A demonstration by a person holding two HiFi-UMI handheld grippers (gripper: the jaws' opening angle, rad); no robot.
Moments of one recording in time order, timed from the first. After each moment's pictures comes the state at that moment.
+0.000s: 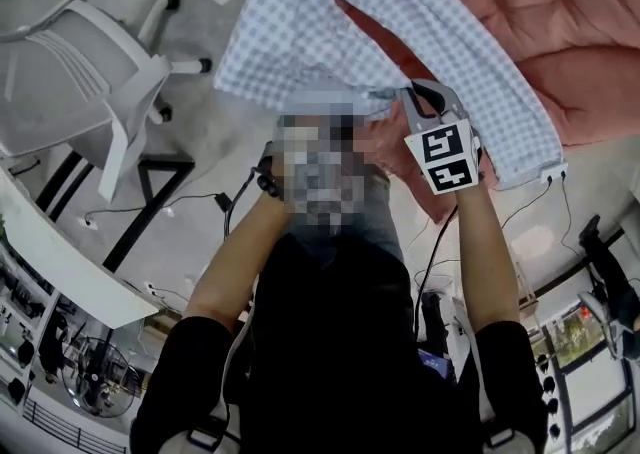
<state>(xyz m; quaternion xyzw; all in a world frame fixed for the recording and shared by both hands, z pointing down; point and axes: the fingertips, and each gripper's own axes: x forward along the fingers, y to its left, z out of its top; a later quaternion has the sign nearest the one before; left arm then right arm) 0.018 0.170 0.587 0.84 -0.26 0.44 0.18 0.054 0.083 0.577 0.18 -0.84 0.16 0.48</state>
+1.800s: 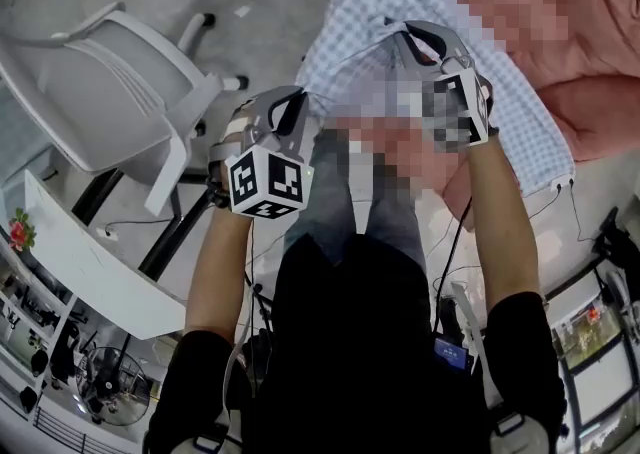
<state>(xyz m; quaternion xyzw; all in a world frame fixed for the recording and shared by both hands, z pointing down) -0.221 0.106 0.498 0.79 -0.39 0.45 0.15 -0.130 -0.030 0.501 0.19 -0.89 0.04 0.42</state>
